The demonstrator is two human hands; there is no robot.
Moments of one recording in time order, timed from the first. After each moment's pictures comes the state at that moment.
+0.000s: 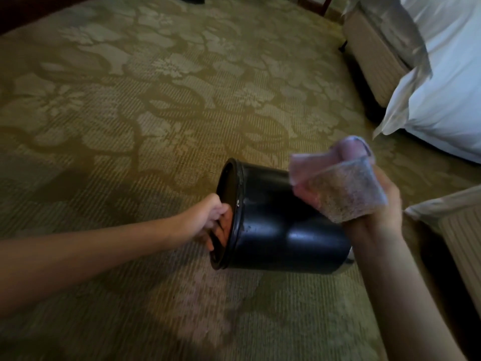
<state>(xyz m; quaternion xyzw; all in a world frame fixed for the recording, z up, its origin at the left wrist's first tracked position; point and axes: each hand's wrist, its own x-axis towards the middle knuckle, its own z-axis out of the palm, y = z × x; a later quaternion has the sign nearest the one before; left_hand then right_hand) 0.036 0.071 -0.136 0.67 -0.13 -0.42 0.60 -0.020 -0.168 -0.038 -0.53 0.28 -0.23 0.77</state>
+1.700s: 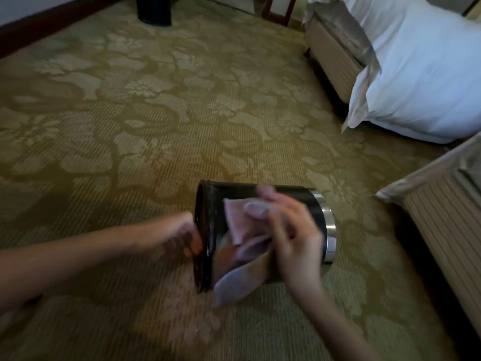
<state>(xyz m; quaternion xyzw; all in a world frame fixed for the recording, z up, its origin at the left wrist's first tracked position) 0.039 0.080 -0.135 0.74 -0.14 -0.51 0.41 -0.099 -0.135 -0.098 -0.88 0.00 -0.29 0.37</state>
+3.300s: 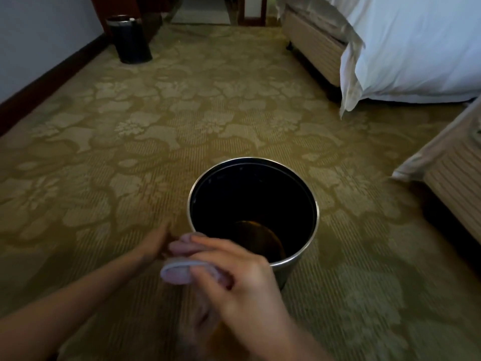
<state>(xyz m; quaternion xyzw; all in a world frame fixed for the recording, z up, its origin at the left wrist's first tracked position) 0.086 0.048 -0.152 0.80 0.01 -0.29 0.53 -0.091 -0.093 -0.075 -0.83 -0.08 -0.17 0.52</state>
